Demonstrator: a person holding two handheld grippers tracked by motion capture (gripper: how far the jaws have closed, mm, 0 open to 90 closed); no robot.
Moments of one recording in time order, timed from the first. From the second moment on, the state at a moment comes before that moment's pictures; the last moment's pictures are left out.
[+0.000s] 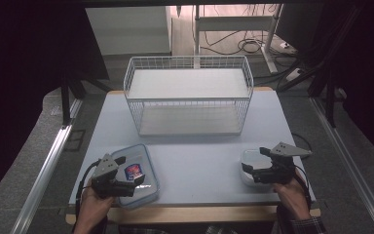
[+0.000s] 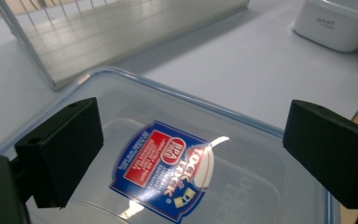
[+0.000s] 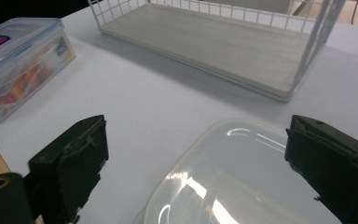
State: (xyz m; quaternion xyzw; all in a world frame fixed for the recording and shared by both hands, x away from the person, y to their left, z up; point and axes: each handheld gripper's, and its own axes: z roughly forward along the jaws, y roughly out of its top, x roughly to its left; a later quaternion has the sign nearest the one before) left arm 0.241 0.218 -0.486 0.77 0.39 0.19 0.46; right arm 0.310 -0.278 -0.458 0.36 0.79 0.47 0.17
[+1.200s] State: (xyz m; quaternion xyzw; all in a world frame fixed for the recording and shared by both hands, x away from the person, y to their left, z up) left arm 0.235 0.219 -0.479 0.77 0.41 0.20 0.44; right arm 0.300 -0.242 -0.470 0.35 0.85 0.37 0.12
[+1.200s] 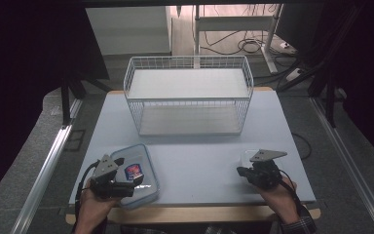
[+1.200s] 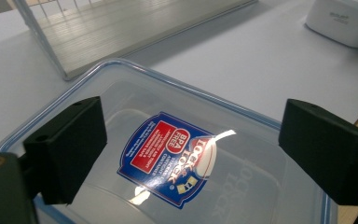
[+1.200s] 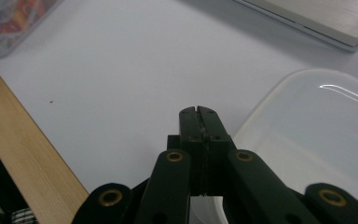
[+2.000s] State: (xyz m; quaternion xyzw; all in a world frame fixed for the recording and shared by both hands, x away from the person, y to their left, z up) left arm 0.230 0.229 -0.474 0.78 0.42 0.21 0.42; right arm 0.324 -0.295 -0.468 0.39 0.83 0.36 0.16
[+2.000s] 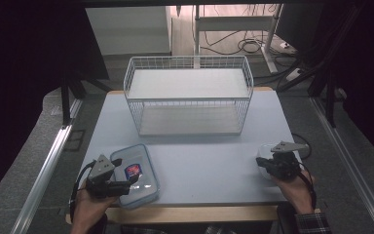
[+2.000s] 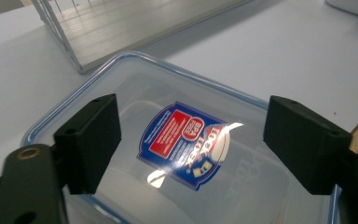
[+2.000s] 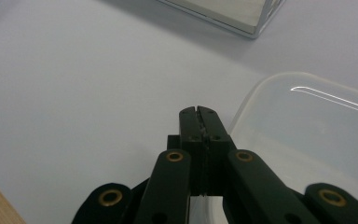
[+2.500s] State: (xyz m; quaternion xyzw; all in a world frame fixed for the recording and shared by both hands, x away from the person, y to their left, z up) left arm 0.200 0.280 -0.493 0.77 0.47 0.17 0.39; right arm 0.313 -0.284 -0.462 0.37 0.83 0.38 0.17
